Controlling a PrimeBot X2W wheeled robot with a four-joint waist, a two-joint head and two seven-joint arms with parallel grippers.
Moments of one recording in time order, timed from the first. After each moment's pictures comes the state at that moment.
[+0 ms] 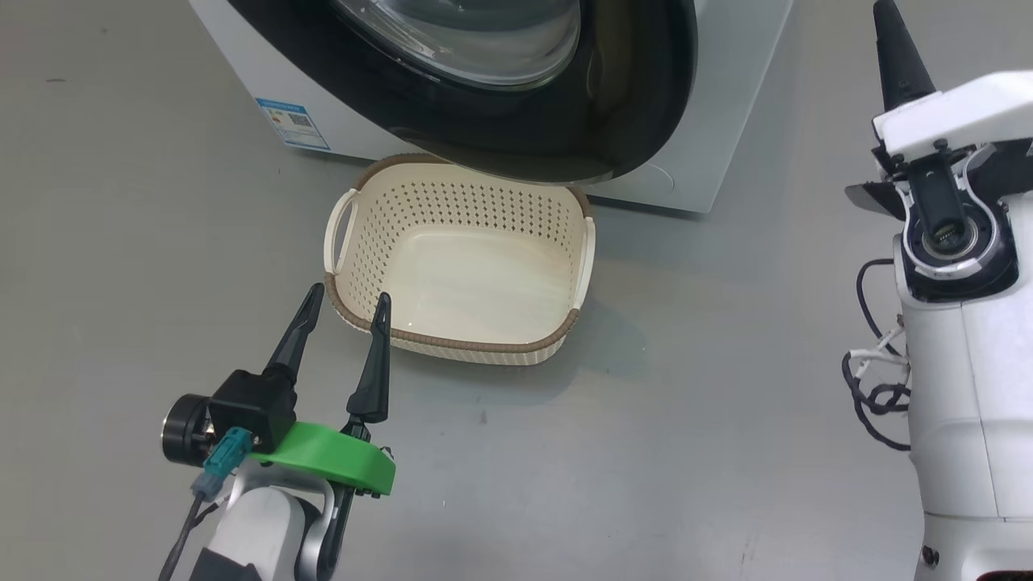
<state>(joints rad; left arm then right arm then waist) -0.23 0.04 -0.31 0.22 -0.34 0.03 -0.25 -0.64 -0.07 0.03 0.20 1.03 -0.04 0.16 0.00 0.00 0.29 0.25</state>
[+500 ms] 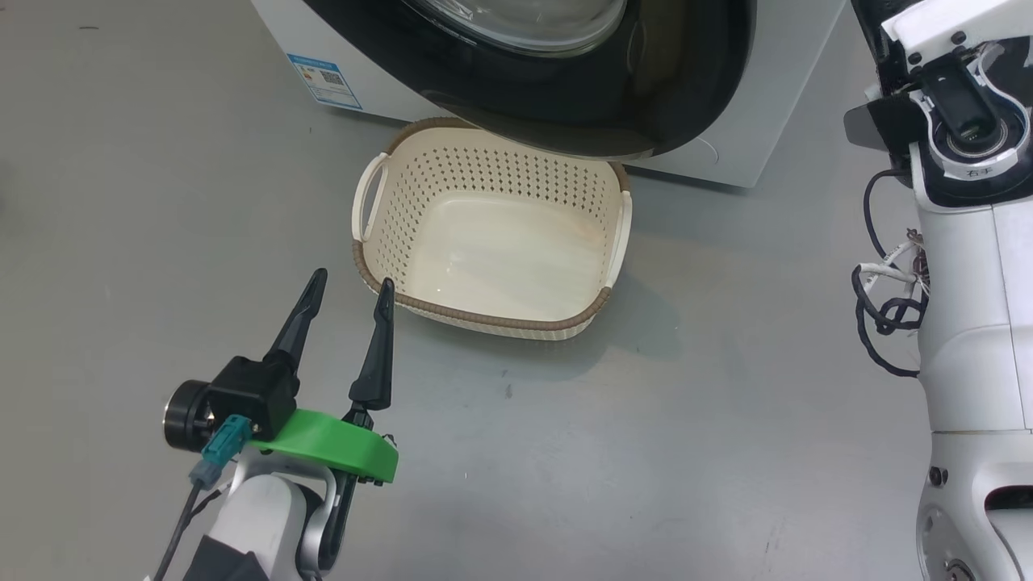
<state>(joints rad) -0.26 0.04 -0.32 0.22 -0.36 0.03 -0.25 -0.86 -0.07 0.01 0.39 1.18 -0.12 0.36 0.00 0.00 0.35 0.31</state>
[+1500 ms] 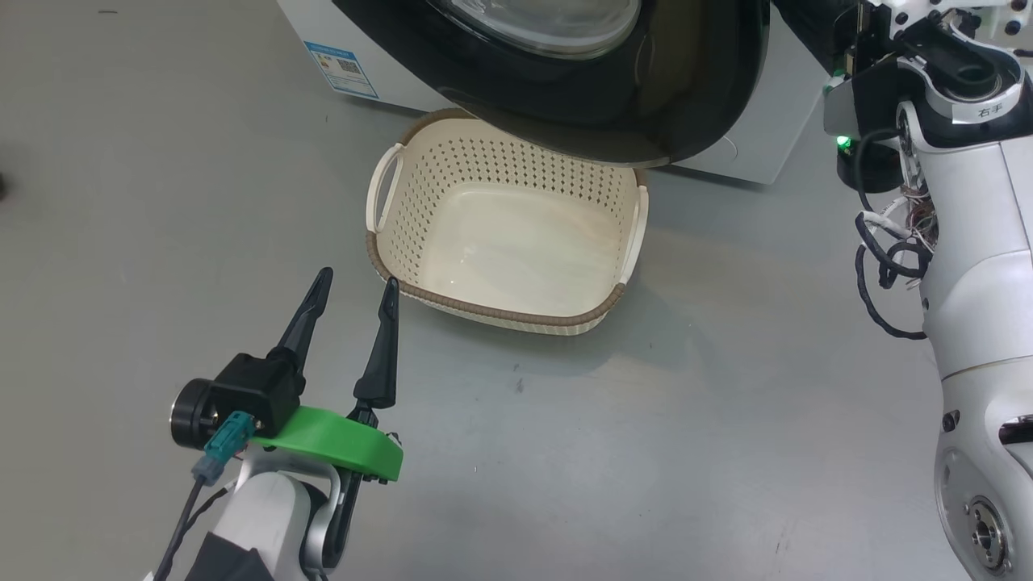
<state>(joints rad) -0.27 0.03 -0.33 0.23 -0.38 0.03 -0.25 -1.05 -0.08 0.05 0.74 1.40 -0.13 0.55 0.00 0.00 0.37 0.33</state>
